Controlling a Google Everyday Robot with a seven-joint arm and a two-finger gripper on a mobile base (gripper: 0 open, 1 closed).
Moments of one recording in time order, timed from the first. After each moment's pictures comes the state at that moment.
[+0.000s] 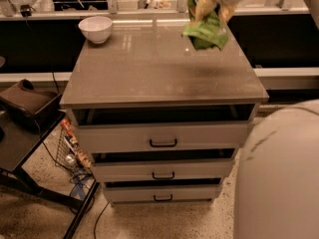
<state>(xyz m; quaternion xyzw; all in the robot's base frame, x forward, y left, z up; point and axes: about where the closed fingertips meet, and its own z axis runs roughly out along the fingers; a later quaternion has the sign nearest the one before) 0.698 -0.140 0.985 0.01 0.96 0.14 0.23</state>
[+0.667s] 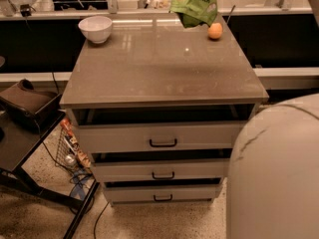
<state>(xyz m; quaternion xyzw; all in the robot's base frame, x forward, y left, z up) 0.715 -0.108 1.045 -0.04 0.94 0.15 0.30</state>
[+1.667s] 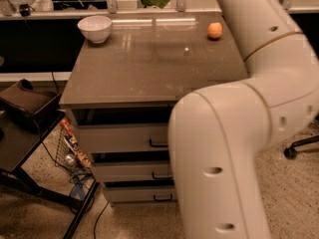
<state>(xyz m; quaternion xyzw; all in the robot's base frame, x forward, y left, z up) 0.872 -0.015 1.050 0.00 0.86 0.23 0.45</state>
